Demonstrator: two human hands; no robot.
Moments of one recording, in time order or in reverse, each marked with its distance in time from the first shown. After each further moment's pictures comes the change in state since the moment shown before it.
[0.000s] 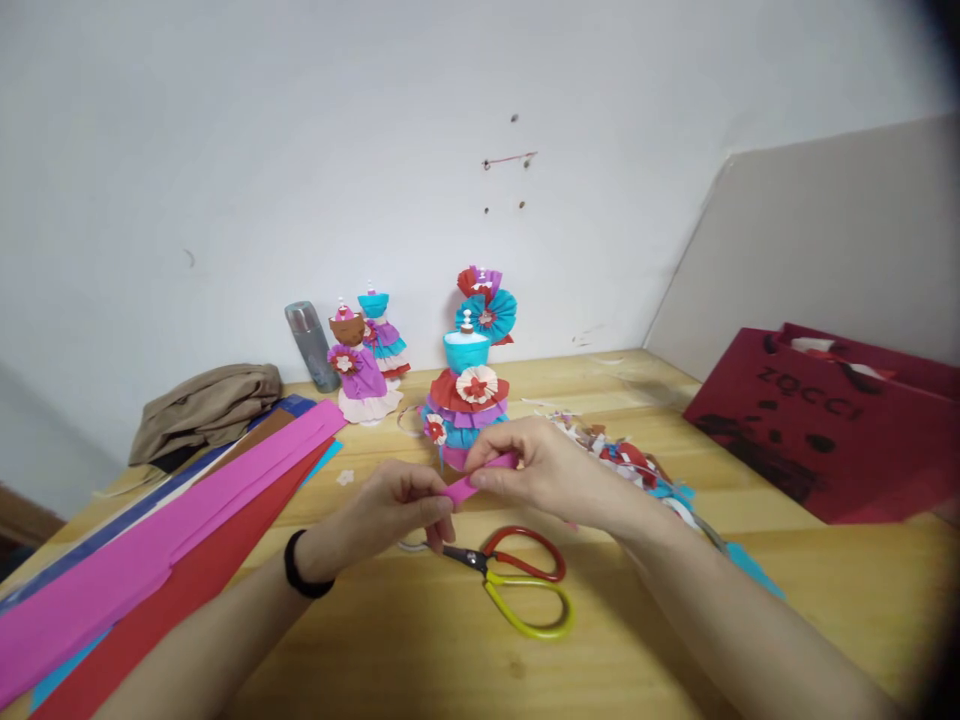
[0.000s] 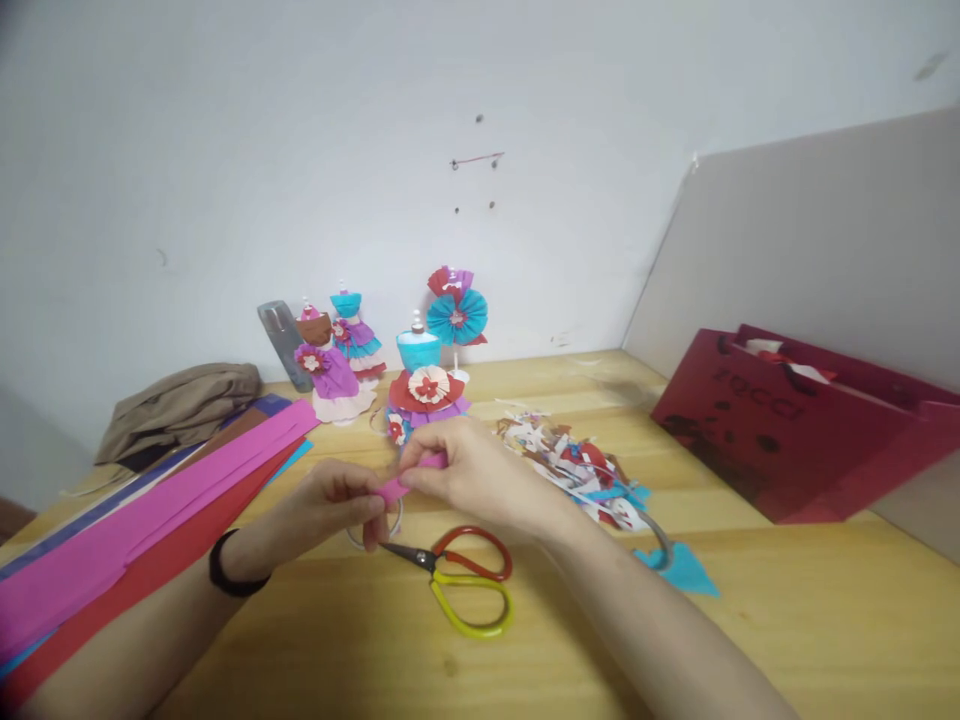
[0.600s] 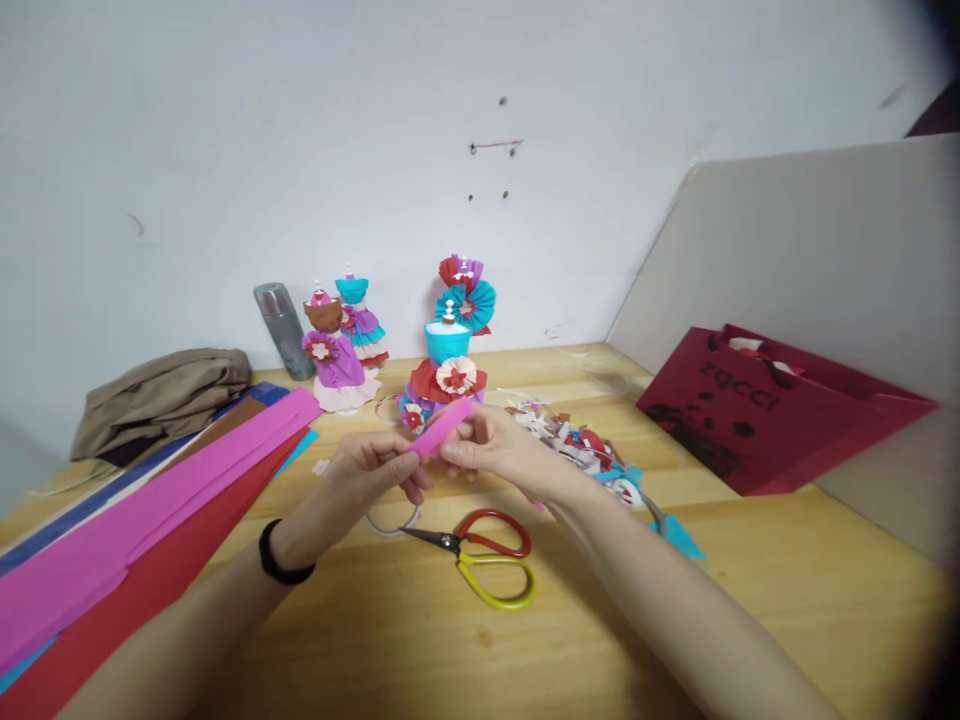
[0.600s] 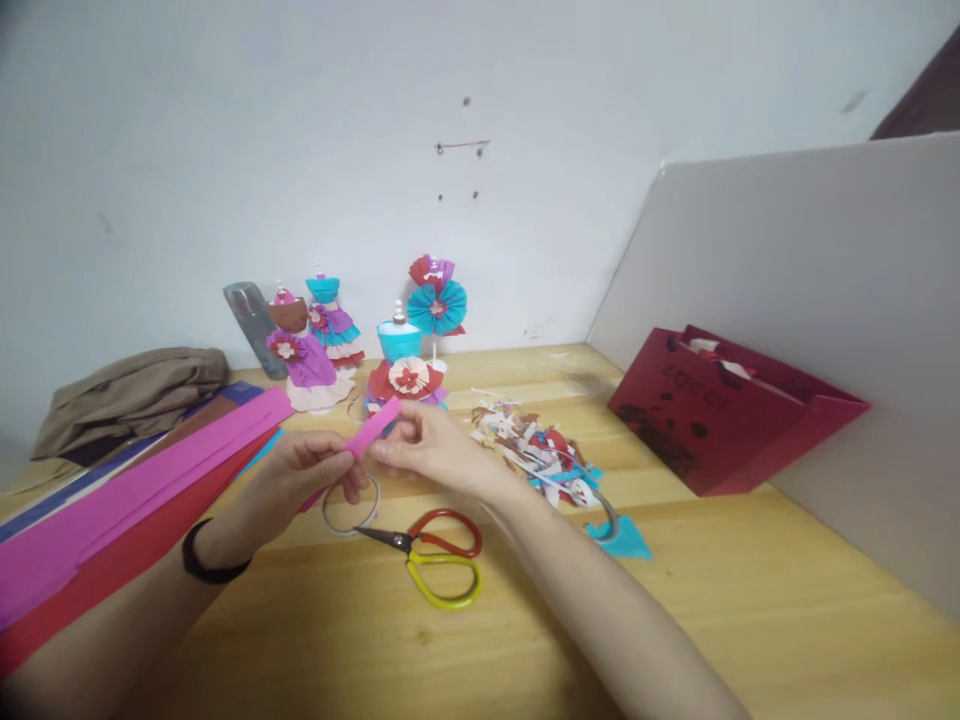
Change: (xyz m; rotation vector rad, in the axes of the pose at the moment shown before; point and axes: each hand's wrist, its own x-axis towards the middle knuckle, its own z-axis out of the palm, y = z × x) left_hand 0.004 0.003 -0.005 -0.066 0.221 0.103; right_hand 0.013 0.011 0.010 0.486 -0.006 0.064
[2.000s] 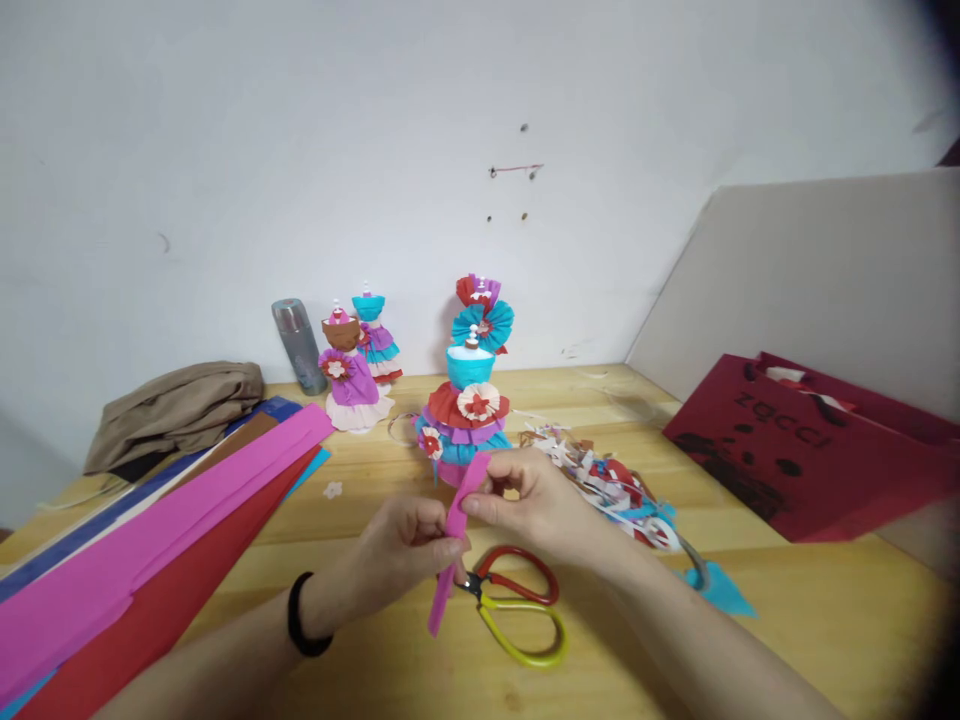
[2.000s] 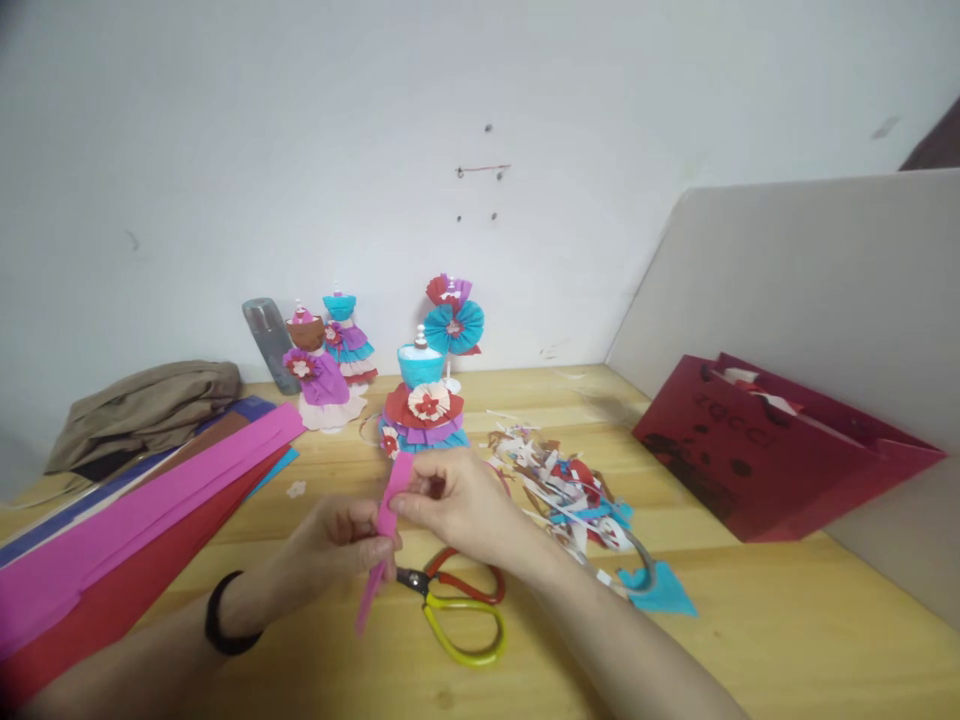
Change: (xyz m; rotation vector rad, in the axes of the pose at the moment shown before) left_hand -0.004 -0.030 0.019 -0.164 -0.170 -0.109; right_hand -0.007 0.002 0.009 -0.283 0.065 -0.010
